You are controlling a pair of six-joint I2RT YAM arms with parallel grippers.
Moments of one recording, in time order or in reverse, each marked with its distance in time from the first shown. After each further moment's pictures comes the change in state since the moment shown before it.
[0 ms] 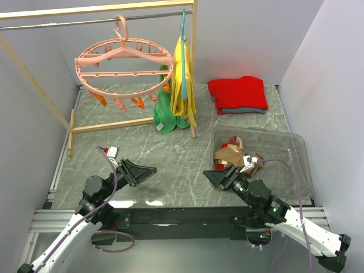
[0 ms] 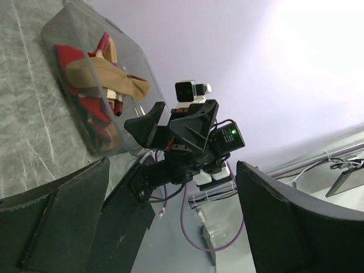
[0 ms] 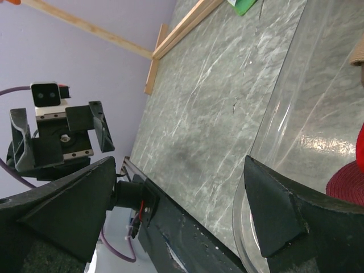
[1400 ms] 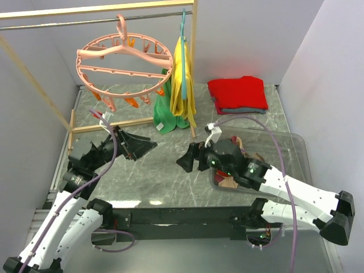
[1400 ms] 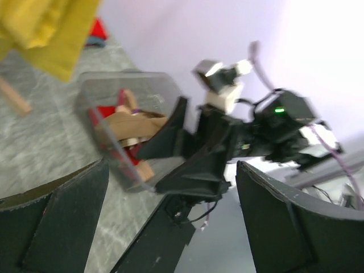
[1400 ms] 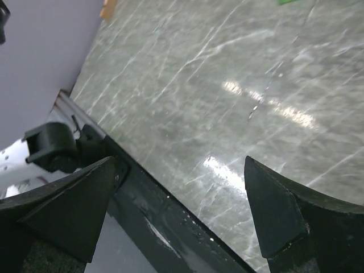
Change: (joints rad) left arm 0.163 0.489 0.657 -0.286 0.163 0.404; right arm -0.008 0.955 0.753 -0.107 -0.197 -0.391
